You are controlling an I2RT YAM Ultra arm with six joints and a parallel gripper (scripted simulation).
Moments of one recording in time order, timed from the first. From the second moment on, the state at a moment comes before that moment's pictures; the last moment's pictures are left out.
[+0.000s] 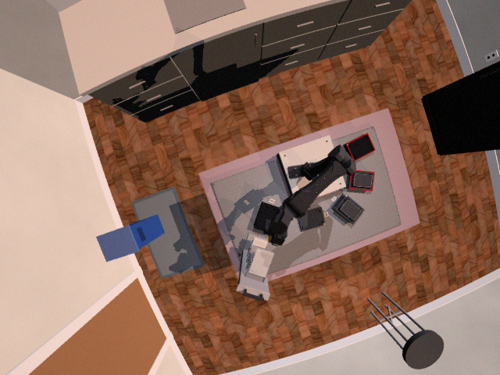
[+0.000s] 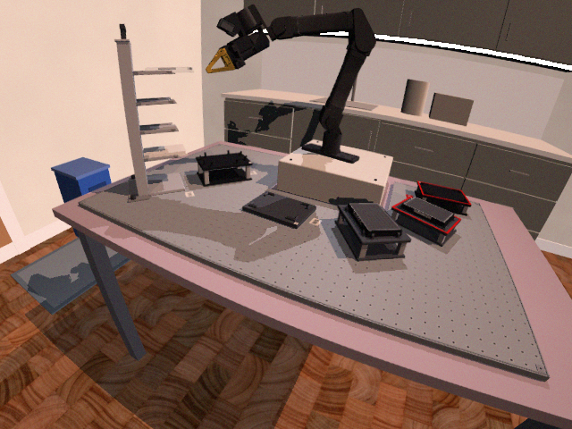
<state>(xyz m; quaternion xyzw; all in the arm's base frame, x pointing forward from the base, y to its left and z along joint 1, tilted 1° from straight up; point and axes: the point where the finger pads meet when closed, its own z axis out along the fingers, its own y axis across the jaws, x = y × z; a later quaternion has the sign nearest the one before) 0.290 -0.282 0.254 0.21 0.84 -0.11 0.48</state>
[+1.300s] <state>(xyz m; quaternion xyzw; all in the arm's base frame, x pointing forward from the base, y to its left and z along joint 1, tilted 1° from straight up) 0.311 -0.293 0.253 0.21 0.84 -0.11 0.48</state>
